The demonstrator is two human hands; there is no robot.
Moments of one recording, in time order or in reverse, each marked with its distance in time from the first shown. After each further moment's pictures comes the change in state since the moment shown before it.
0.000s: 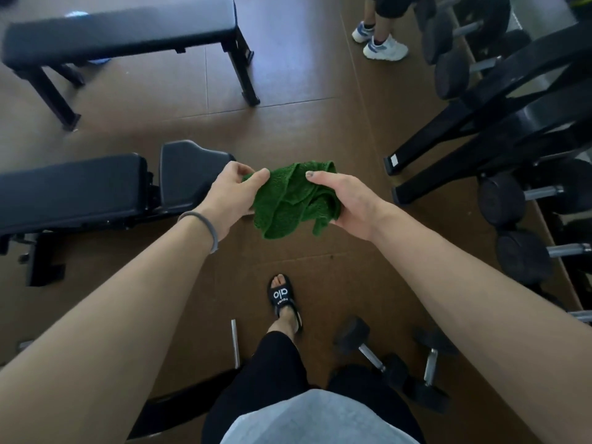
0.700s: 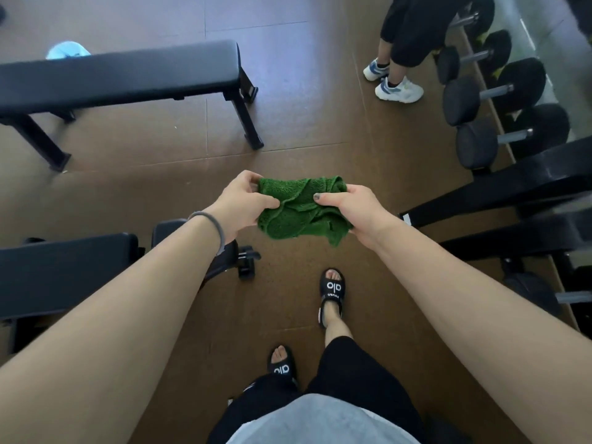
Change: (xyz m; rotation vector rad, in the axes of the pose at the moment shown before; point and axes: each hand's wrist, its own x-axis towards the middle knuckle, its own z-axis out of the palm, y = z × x) left_hand 0.301 0.175 -0.026 -0.085 -0.125 -0.096; right_hand 0.275 -0.205 -0.057 -0.086 0.240 0.016
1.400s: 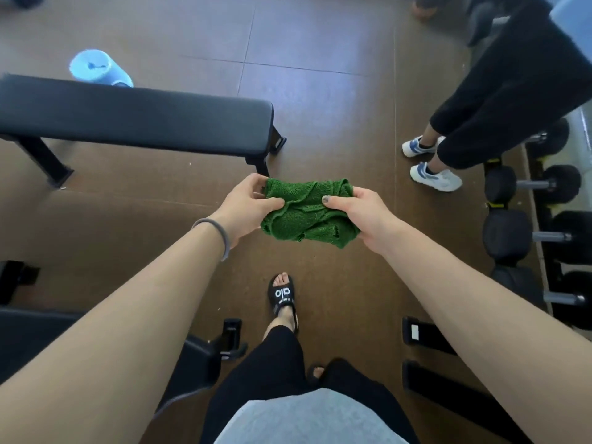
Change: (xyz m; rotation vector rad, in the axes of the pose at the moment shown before) left_hand 0.317 0.216 -0.095 -0.108 0.093 0.015; right_hand 0.334 -0.289 0.045 -0.145 -0.087 0.006
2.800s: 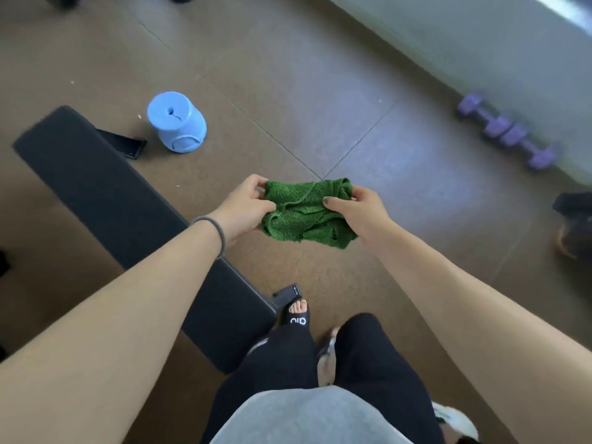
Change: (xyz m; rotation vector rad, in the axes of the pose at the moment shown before) left_hand 0.670 0.423 -0.269 -0.352 0.452 -0.172; right_hand 0.720 -0.616 0.203 -0.583 -0.390 -0.076
